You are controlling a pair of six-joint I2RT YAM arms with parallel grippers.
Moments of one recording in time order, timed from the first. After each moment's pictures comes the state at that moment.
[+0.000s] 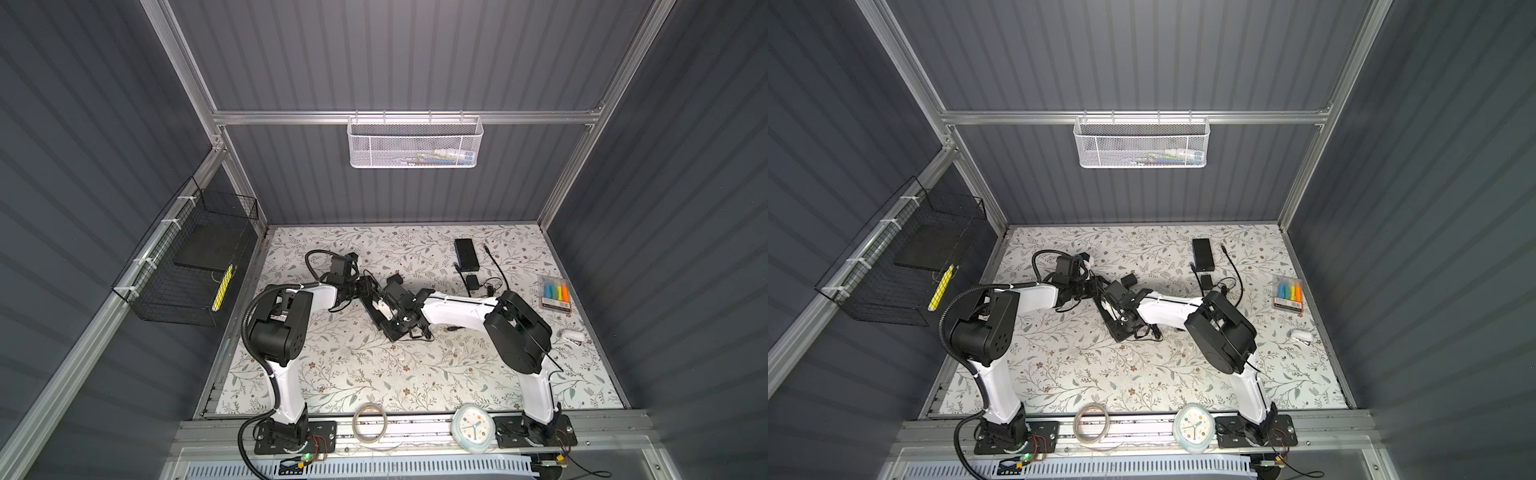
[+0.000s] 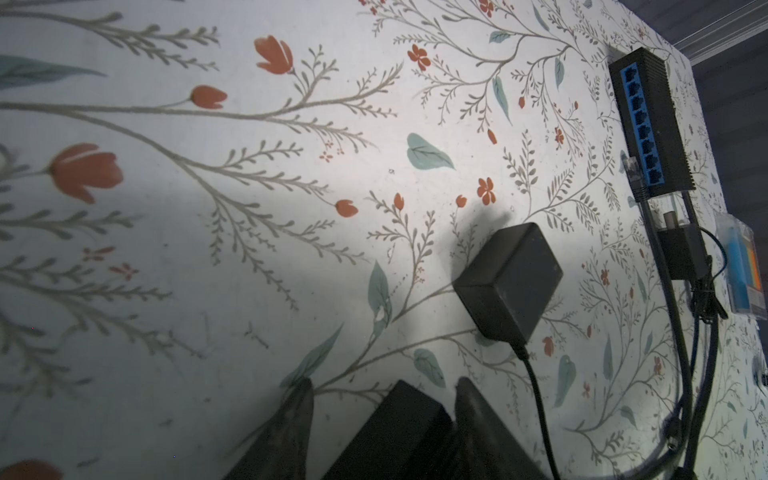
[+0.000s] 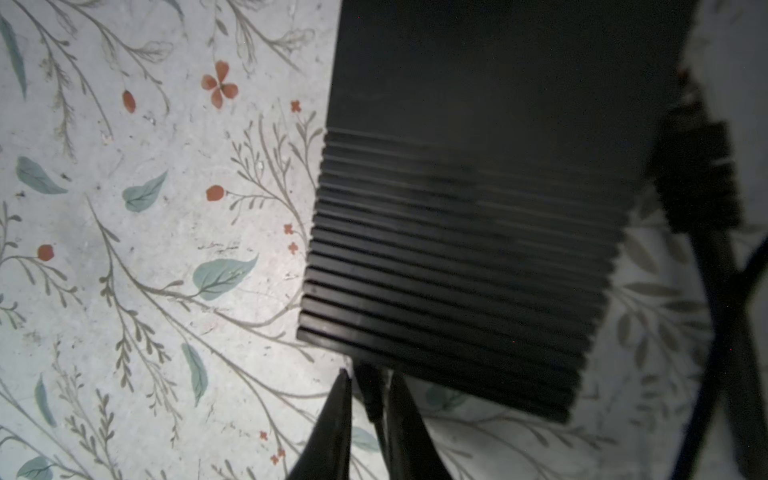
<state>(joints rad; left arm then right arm) -0.31 1.92 1.05 0.07 0.35 -0.38 0.91 2.06 1.40 -0.52 -0.12 0.24</state>
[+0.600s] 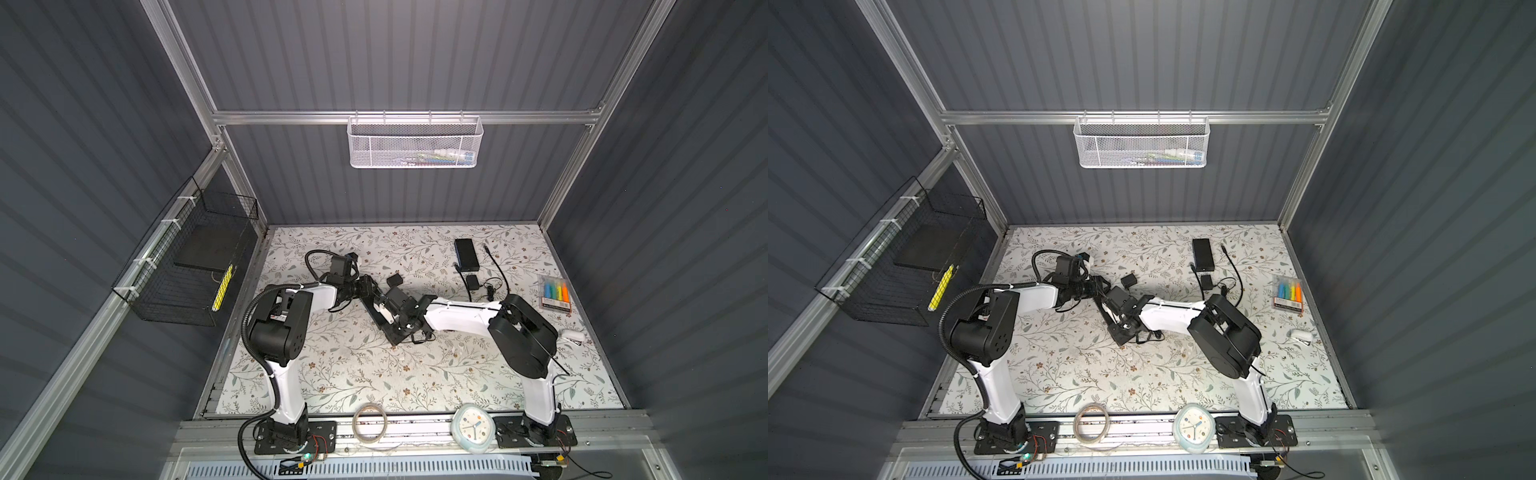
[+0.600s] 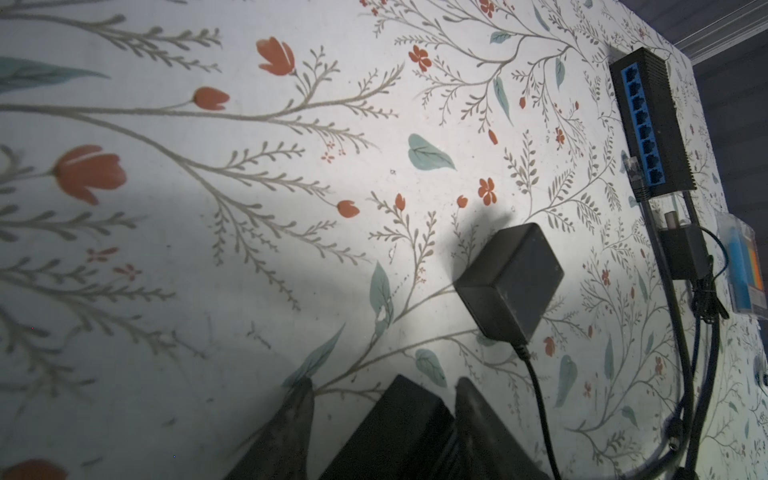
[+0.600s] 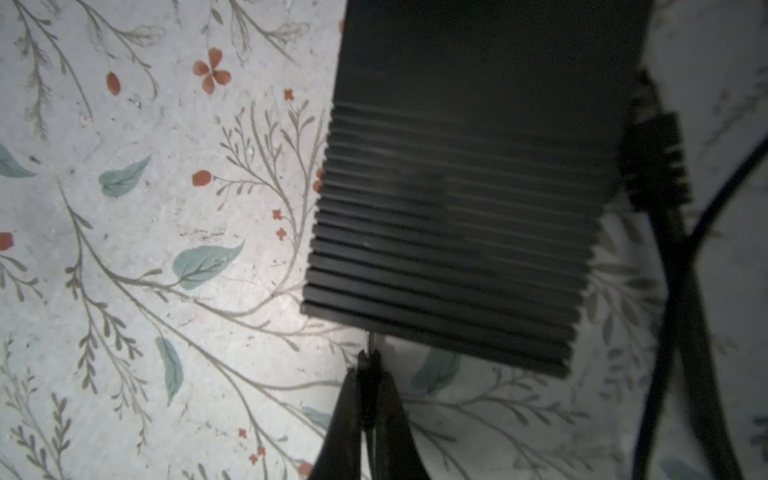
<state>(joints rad) -0.30 1.92 1.05 0.07 0.35 -0.37 0.92 1.99 1.28 -0.44 -0.05 0.23</state>
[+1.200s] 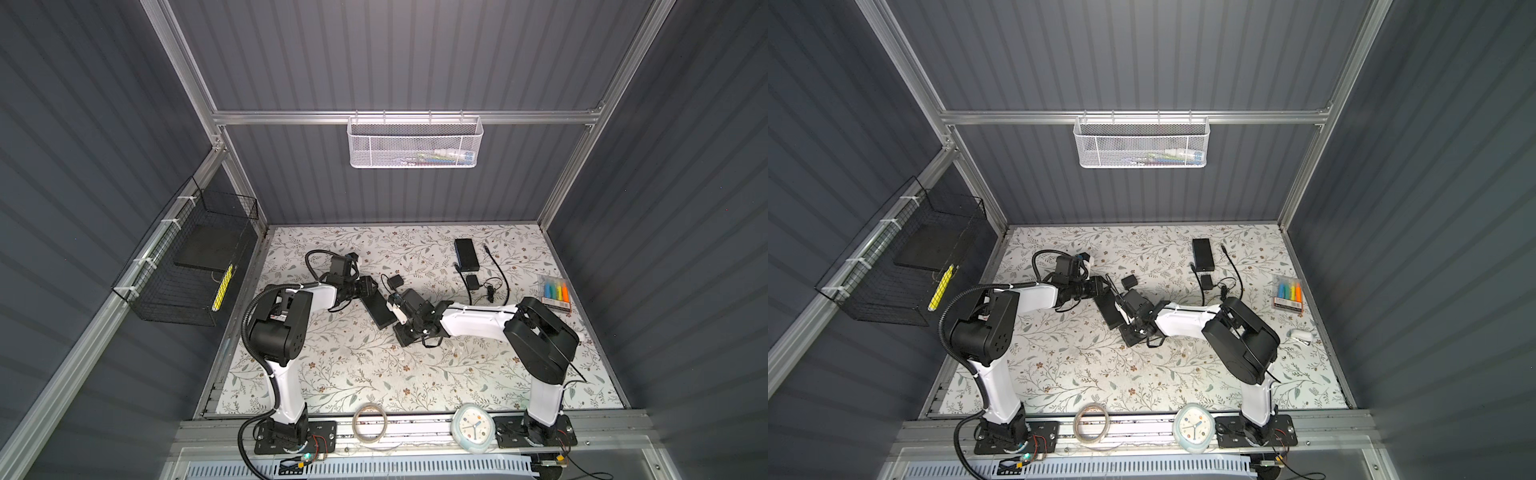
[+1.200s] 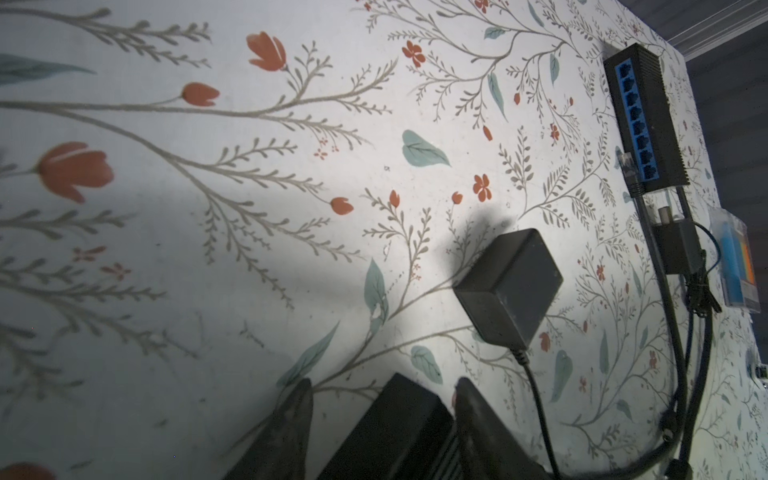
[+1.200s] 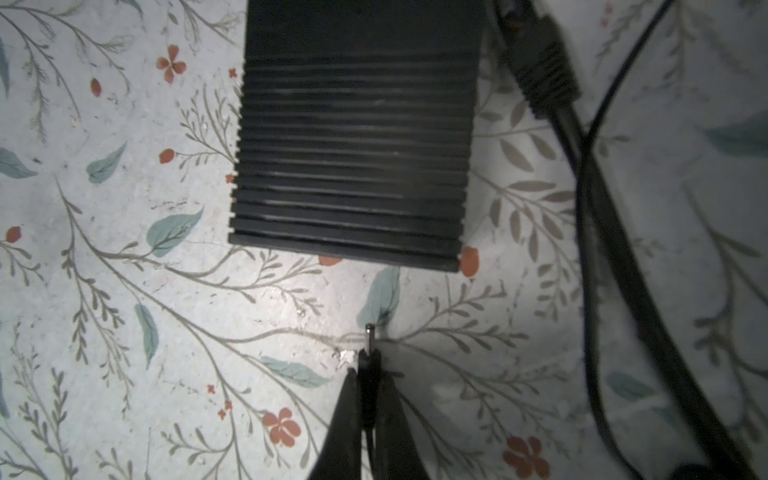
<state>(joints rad) -0.30 1.92 1.05 0.07 0.37 -0.37 0.88 1.89 1.10 -0.27 -0.09 0.29</state>
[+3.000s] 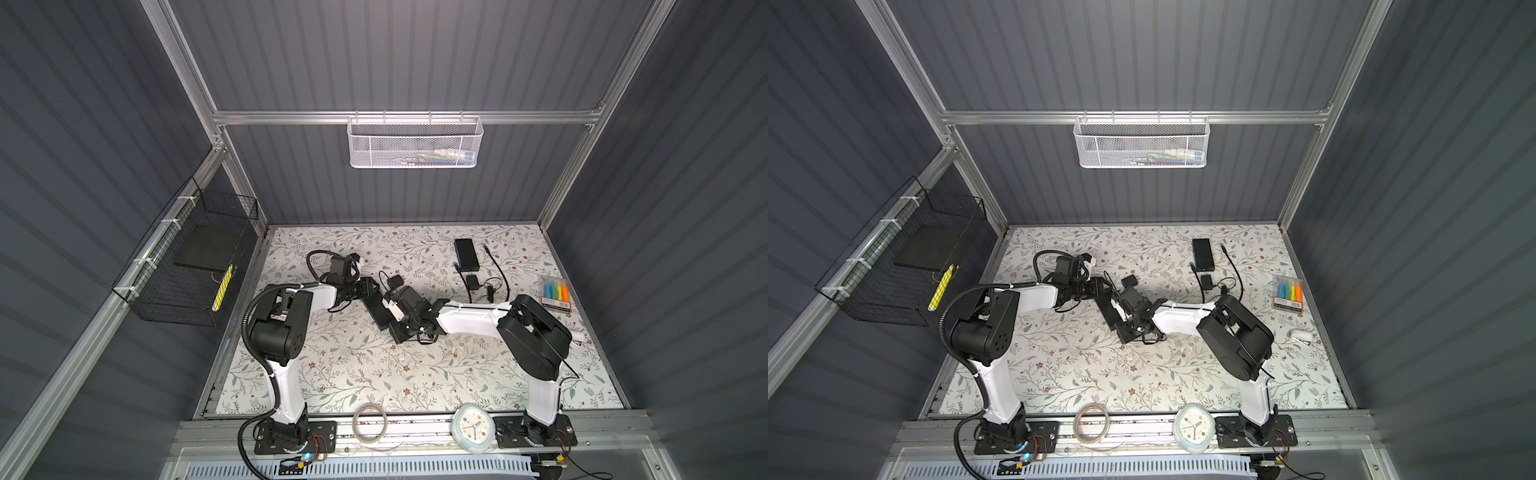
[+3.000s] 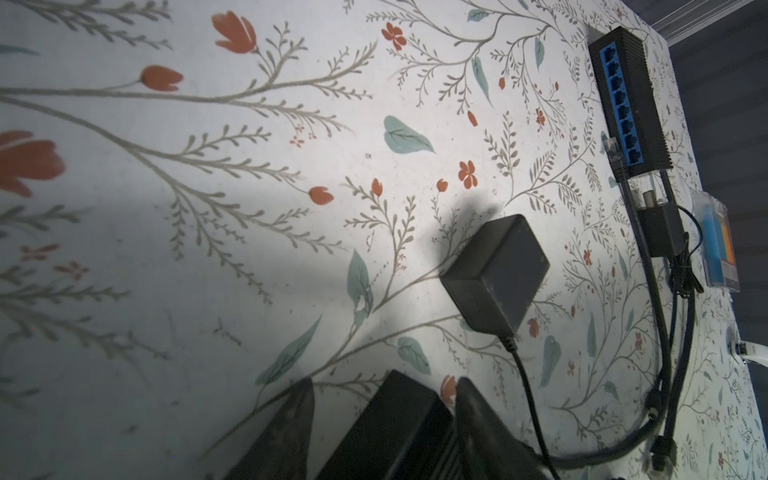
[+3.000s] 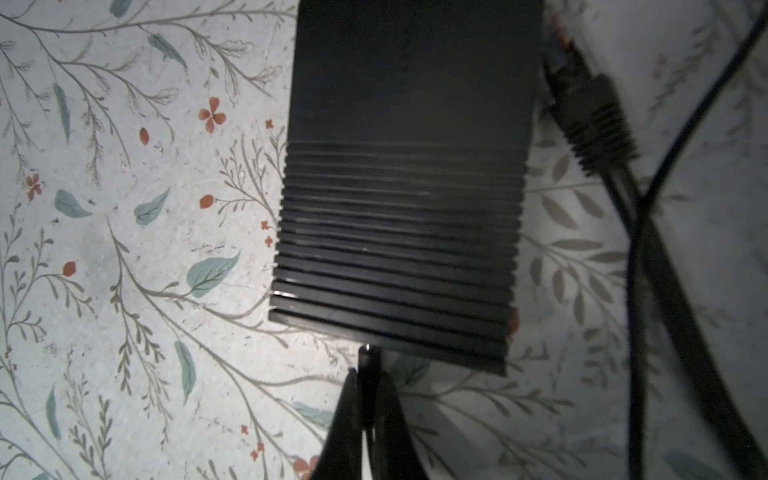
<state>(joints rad) -0.30 1.93 1.05 0.06 0.41 -0.35 0.87 1.93 1.15 -0.24 -0.14 0.31</state>
